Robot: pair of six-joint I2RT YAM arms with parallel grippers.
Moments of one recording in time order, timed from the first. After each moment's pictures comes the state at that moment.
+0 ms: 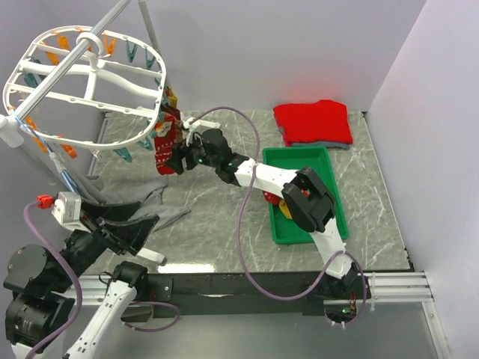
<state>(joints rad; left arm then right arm) -0.29 0.28 1.15 -0.77 0.35 -0.49 0.84 2.17 1.67 0.33 -0.28 0.23</state>
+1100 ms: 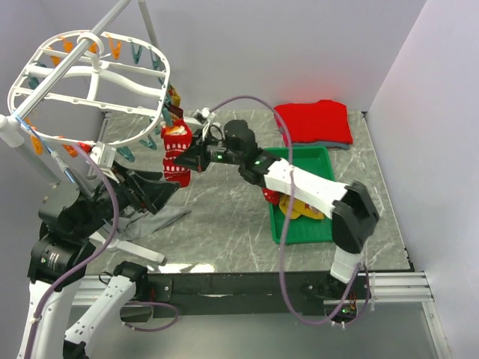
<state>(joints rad) -0.29 0.58 1.17 -0.61 0.46 -0.49 0.85 1.79 1.48 0.23 -0.50 0.42</state>
